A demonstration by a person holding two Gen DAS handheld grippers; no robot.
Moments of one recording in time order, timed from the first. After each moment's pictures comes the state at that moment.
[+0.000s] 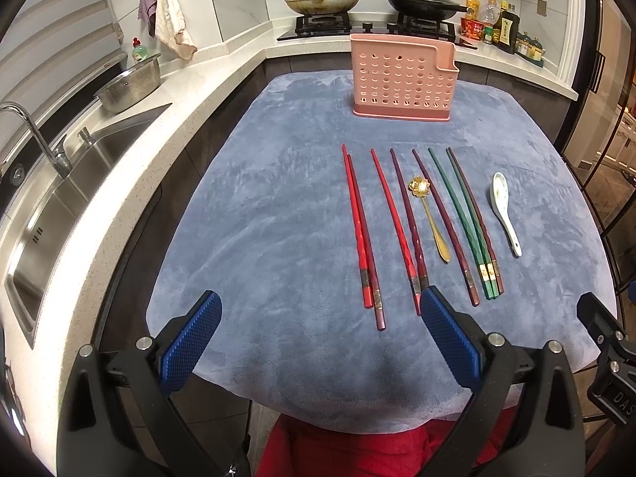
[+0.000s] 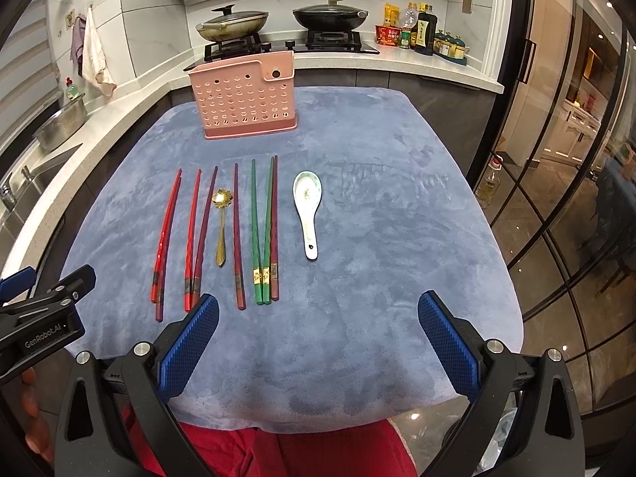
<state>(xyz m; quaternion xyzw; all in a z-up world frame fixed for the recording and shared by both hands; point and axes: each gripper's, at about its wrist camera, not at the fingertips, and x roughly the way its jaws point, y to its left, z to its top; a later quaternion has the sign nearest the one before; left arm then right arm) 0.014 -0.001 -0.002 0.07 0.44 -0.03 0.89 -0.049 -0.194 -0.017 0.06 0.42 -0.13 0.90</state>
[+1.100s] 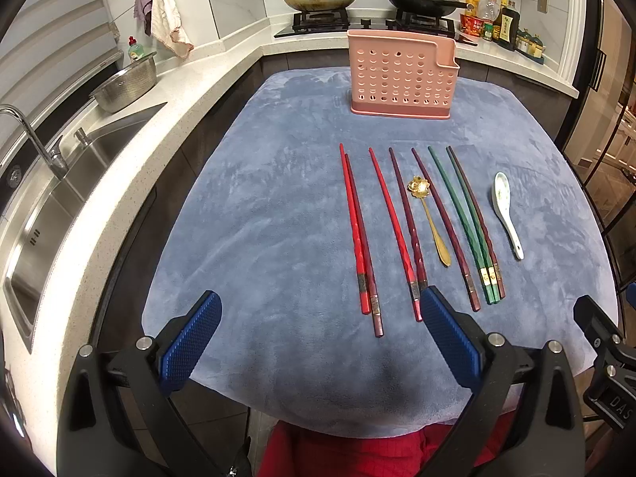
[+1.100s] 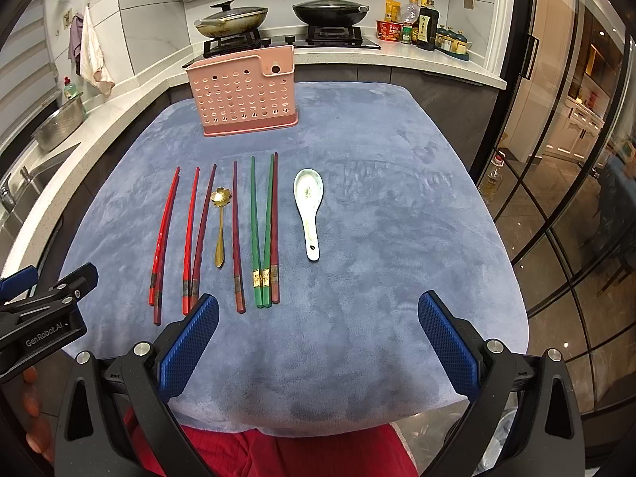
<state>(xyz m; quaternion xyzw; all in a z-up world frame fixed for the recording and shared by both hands) 0.022 -0.006 -0.005 0.07 0.45 -0.03 0.89 -0.042 -0.195 -0.021 0.06 0.42 -0.13 0.90</state>
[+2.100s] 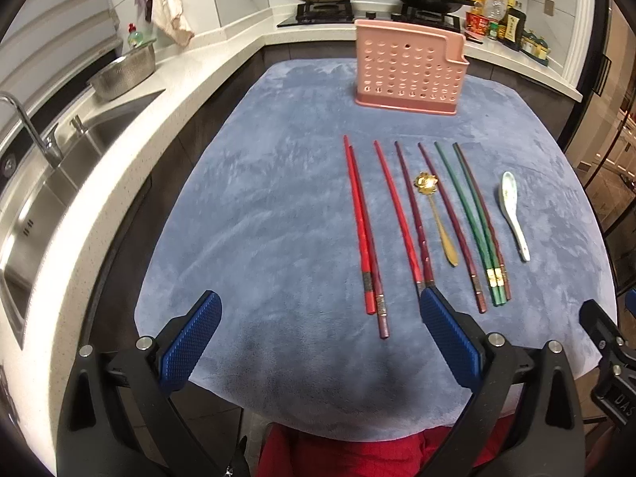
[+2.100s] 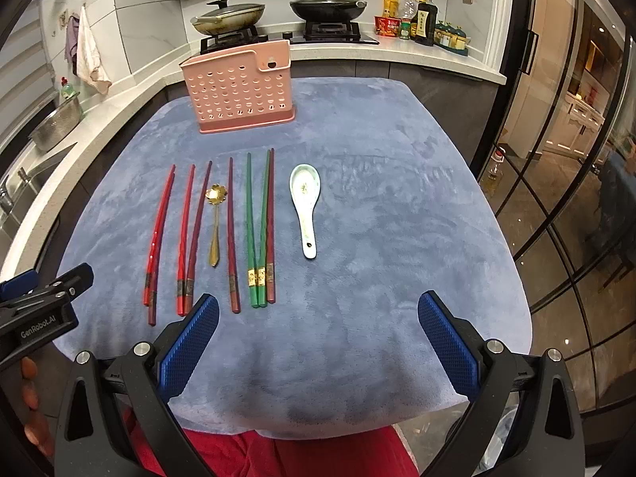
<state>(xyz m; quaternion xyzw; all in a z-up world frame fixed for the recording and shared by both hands) 0.034 0.004 -0.017 0.05 0.46 -0.03 0.88 -0.038 -0.199 -0.027 0.07 0.43 -0.13 0.89</state>
